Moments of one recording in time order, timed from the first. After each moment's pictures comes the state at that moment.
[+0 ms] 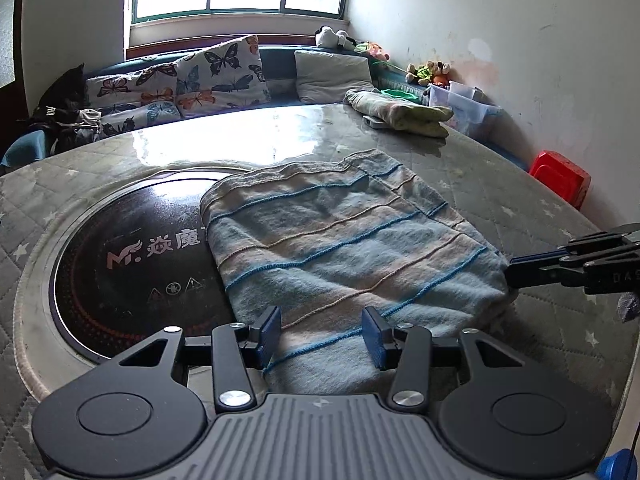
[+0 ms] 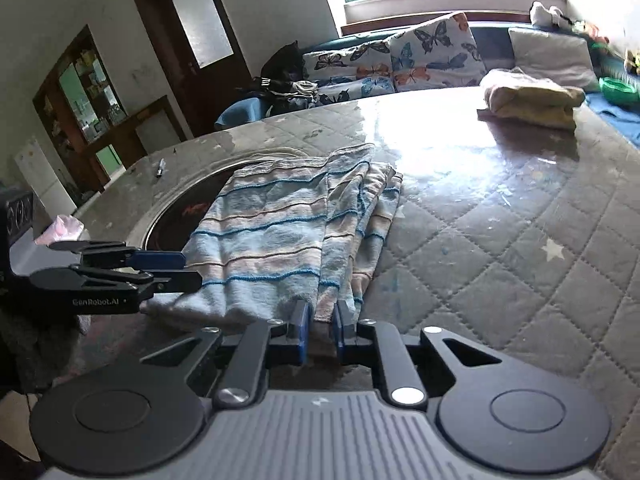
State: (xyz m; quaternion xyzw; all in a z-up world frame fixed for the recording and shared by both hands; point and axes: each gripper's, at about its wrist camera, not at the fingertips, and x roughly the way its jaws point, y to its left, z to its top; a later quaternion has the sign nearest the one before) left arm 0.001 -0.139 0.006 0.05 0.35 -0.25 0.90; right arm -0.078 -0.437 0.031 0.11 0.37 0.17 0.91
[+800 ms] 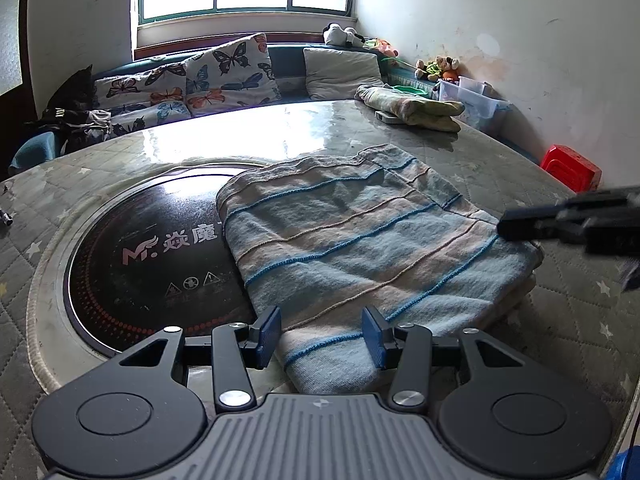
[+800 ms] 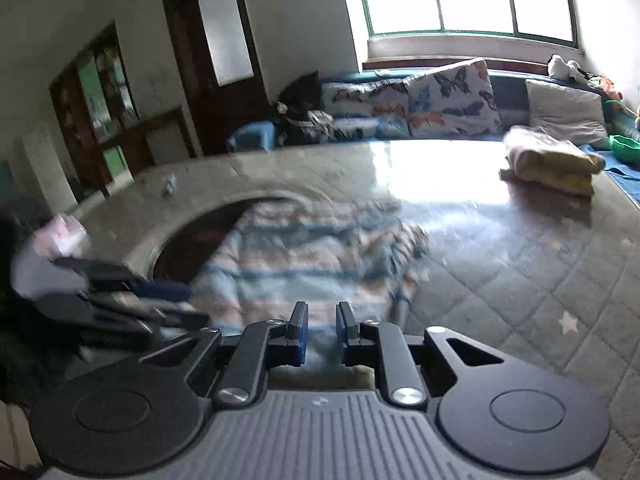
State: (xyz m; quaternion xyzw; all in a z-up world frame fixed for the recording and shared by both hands) left arm 0.002 -0.133 0.003 0.06 0.35 -0.24 0.90; right arm -0.064 -0.409 0.044 0.04 0.33 0.16 0.93
